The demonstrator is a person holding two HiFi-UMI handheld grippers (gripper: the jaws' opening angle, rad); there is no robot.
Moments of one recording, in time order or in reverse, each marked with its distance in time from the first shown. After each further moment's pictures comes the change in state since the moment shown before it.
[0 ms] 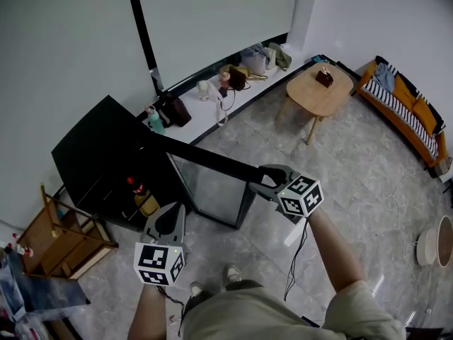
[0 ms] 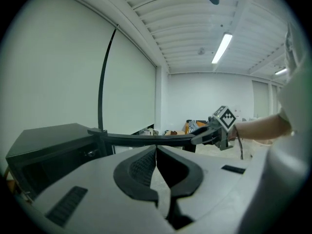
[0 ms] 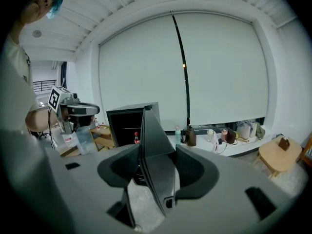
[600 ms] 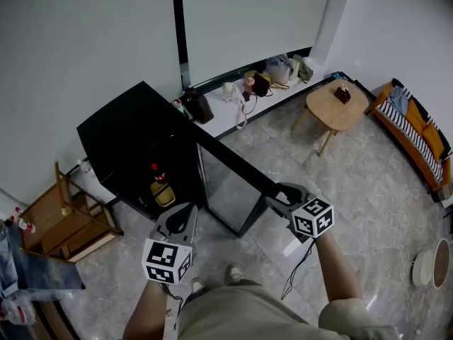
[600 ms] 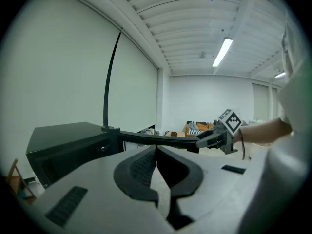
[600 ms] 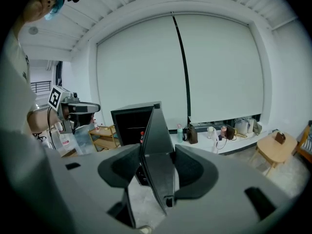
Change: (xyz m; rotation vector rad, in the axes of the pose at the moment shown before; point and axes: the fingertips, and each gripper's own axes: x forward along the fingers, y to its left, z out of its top) left arm -0.074 0.035 -0.015 -0.024 -0.013 0.002; right arm 0.003 0.082 -0.007 0.035 0.004 -0.051
